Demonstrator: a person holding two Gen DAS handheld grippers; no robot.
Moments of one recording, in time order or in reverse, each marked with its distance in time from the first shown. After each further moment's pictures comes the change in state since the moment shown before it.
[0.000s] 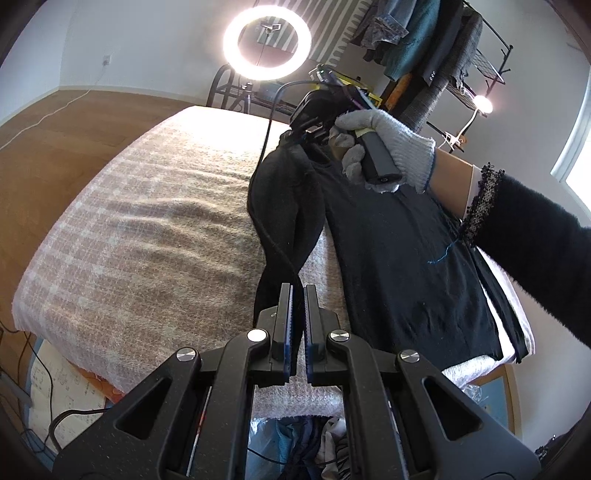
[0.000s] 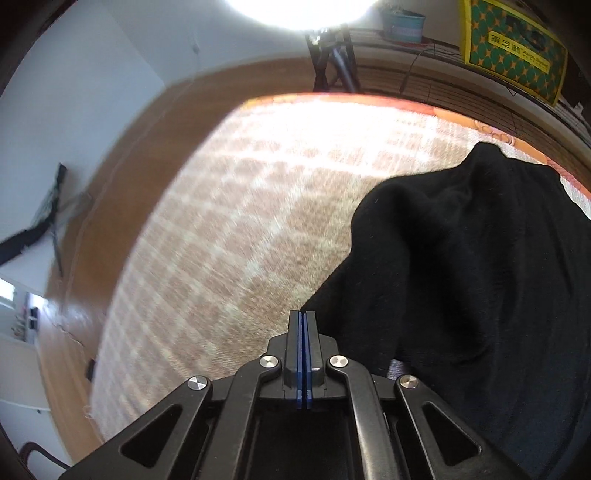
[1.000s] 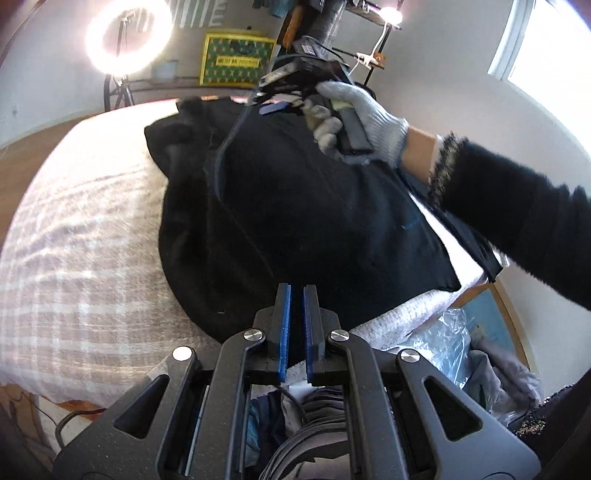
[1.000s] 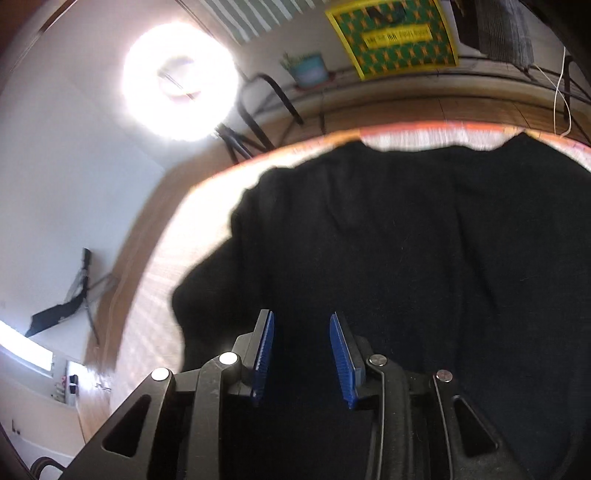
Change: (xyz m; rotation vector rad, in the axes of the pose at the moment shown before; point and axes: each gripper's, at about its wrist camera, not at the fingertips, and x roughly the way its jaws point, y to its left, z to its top) left arm 0.024 -0.140 -0.020 0.314 0.181 -0.146; right arm -0.116 -0.183 -0.095 0.182 -0.272 0.141
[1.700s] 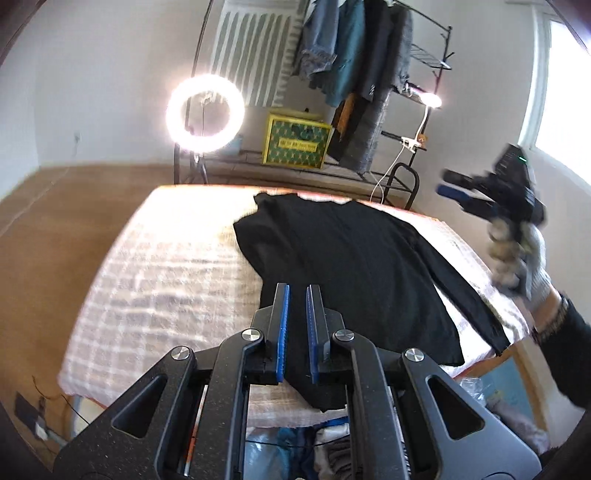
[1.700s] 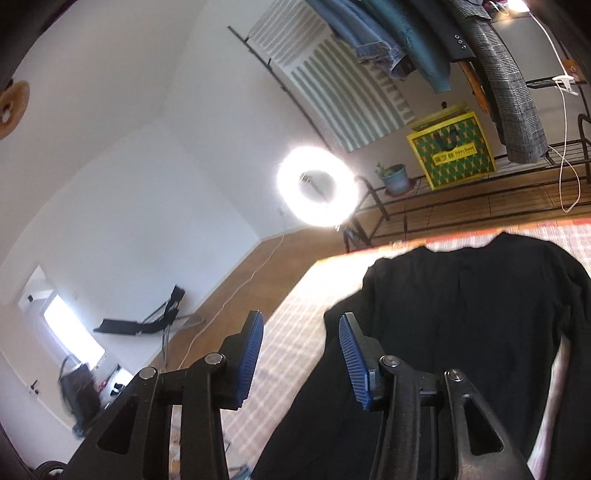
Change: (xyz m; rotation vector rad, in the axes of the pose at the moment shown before) left arm -0.123 0.036 0.041 -0.104 -0.255 0.173; right arm -0.248 0.051 -0.119 -0.130 -0.289 0.282
